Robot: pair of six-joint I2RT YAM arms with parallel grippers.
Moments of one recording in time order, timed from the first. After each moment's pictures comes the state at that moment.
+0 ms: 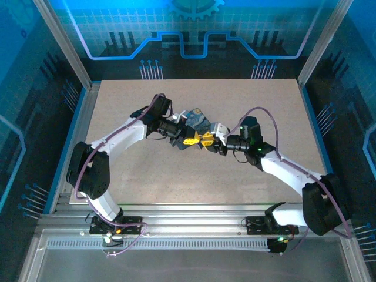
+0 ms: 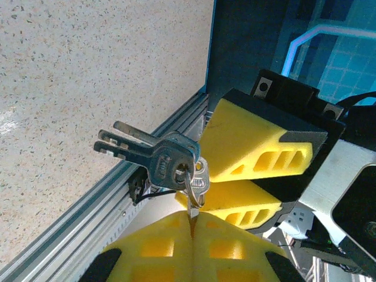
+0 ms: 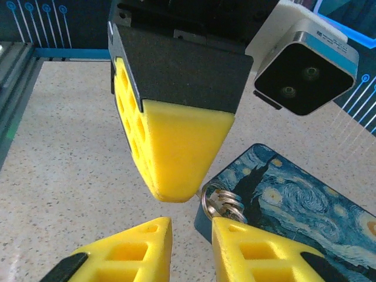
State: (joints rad) left arm -0.41 1.69 1.29 -0.52 1.08 -0.83; right arm 0.43 1.30 0.71 0.18 -0.74 -0.47
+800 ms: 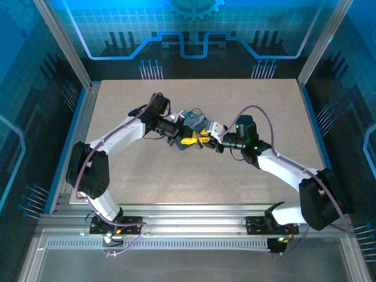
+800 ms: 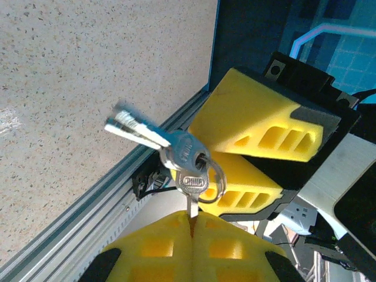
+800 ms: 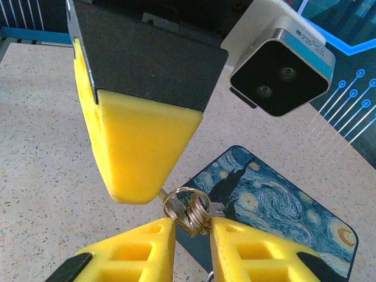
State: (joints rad) left arm -0.40 1.69 1.30 -0.60 1.09 -0.78; right arm 0.46 1.35 0.74 0.21 -0.65 -0.52
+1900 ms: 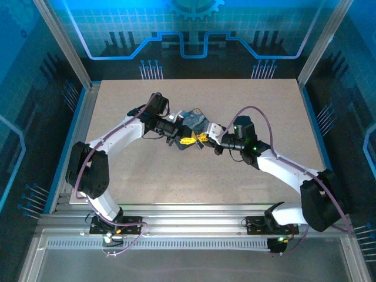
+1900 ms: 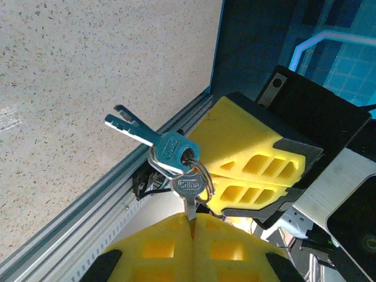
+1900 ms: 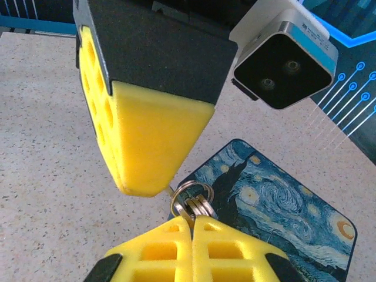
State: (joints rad) left arm -0.39 1.69 1.30 -0.60 1.09 -0.80; right arm 0.49 1.33 0.75 0.15 -0.61 -0.52
